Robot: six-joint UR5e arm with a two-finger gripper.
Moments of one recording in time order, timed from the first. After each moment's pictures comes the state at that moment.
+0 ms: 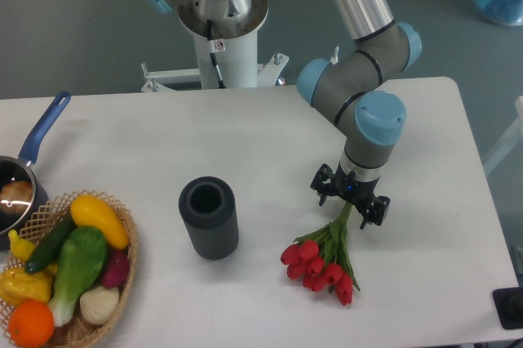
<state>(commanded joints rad) 2.66 -2.09 -1.74 -0.79 1.42 1.25</state>
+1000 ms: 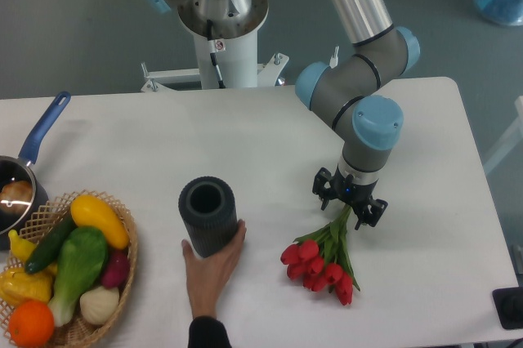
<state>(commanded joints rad) 2.66 -2.09 -1.74 -0.79 1.44 1.25</state>
